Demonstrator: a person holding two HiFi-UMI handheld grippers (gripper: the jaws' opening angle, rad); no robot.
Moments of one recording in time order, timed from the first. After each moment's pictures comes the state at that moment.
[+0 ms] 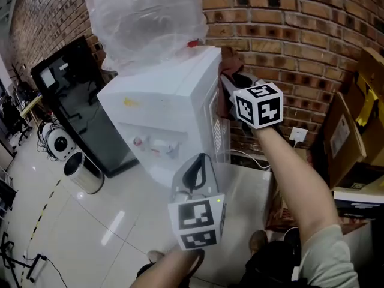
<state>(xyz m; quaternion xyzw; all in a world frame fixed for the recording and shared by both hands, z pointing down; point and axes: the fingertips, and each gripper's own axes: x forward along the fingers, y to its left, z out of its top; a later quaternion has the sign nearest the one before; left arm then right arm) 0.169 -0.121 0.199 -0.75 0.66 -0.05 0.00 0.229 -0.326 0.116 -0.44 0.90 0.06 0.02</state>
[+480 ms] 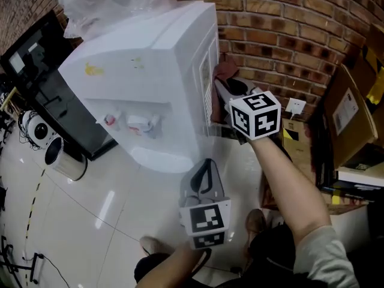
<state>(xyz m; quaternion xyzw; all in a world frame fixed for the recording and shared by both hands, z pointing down) 0.187 -0.127 0.327 -0.77 0.63 -0.10 -0.05 0.223 -0.320 0.250 -0.44 0.90 0.00 -0.01</state>
